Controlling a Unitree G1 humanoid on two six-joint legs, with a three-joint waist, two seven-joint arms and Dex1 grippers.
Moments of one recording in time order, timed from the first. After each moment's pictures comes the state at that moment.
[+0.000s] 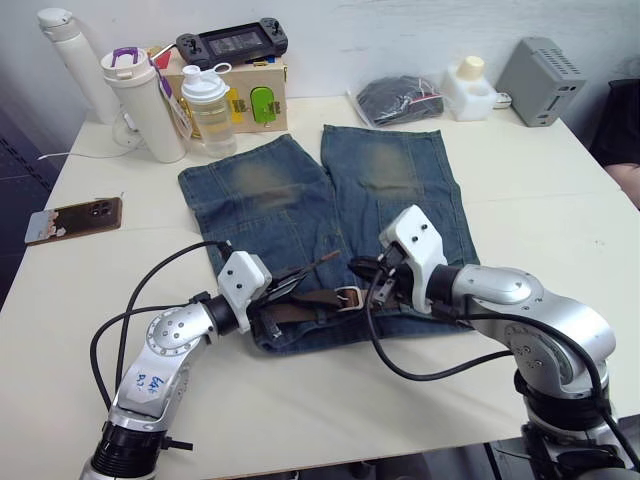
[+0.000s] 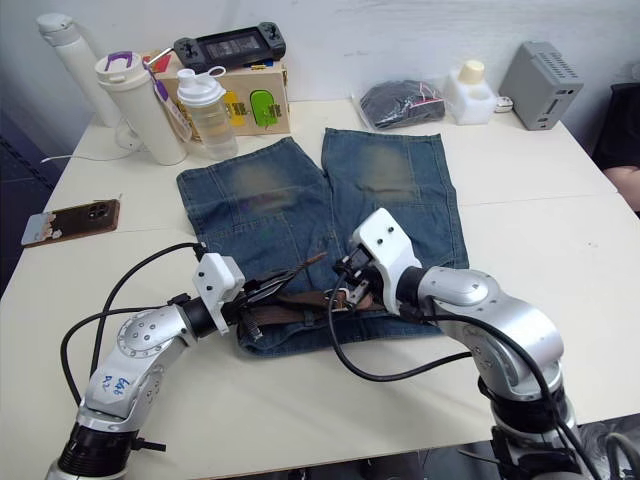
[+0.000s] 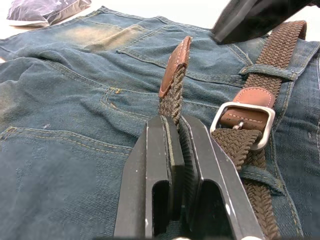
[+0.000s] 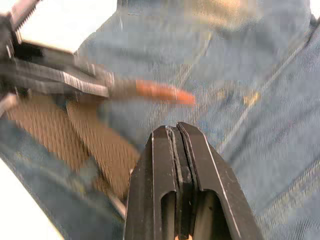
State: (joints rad) left arm -0.14 0.45 -0.05 -0.39 -0.25 0.32 -0.58; right arm -0.49 -0.51 0.09 -0.68 0.51 1.24 0.47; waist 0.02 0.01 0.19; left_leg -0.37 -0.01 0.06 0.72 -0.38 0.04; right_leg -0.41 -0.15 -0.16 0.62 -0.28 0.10
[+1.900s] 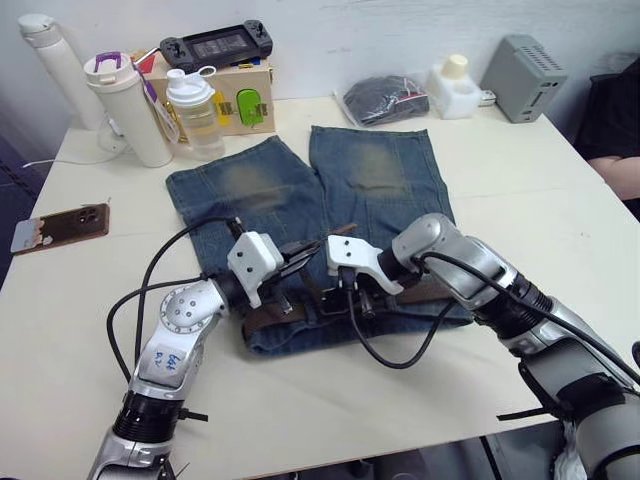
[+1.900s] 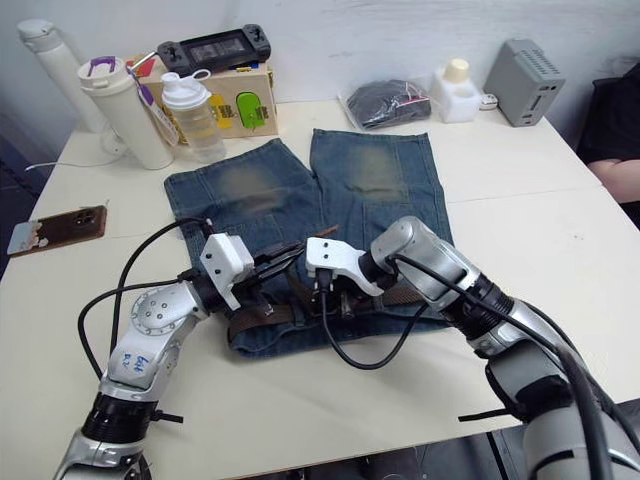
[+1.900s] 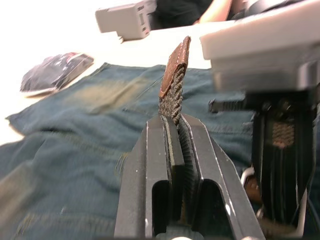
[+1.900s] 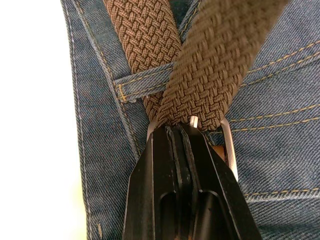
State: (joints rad) left arm -0.31 0.40 -0.09 -0.26 -0.18 0.10 -0.61; right arm -0.96 -0.58 0.66 0.03 0.19 0.76 1.25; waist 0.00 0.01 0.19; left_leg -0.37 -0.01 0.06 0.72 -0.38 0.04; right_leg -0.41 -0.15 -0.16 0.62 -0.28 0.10
